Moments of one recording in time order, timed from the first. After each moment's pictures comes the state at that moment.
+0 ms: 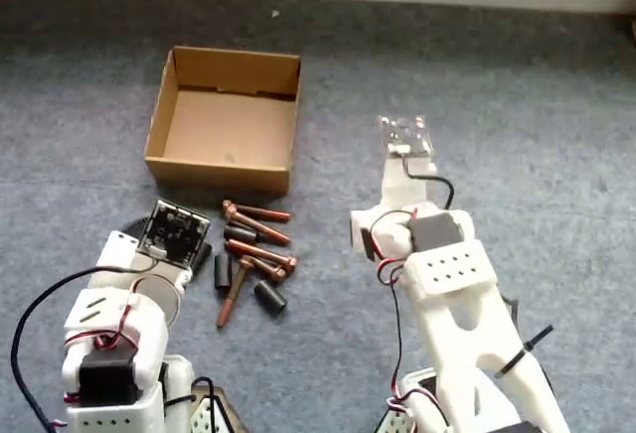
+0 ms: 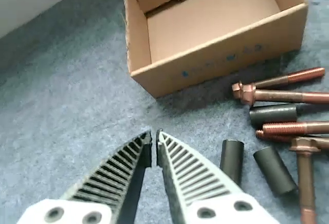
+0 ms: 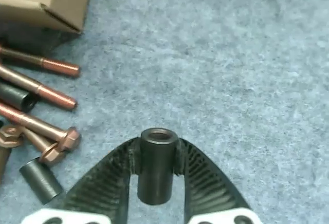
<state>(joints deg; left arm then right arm) -11.0 -98.9 77.4 65.9 -24.7 -21.3 -35.2 48.9 56.8 -7.1</state>
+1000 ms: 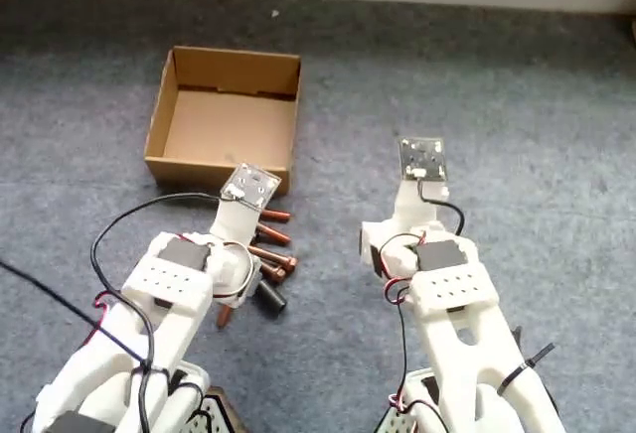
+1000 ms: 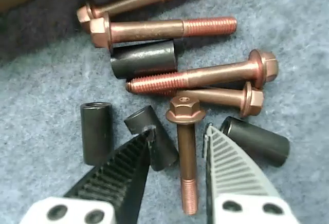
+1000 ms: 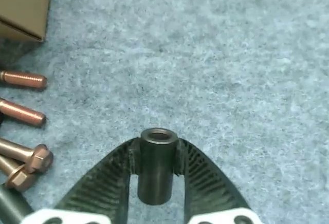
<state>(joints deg) 10.2 -35.6 66.1 52.7 -3.6 -18.5 -38.0 60.9 44.6 -9.2</state>
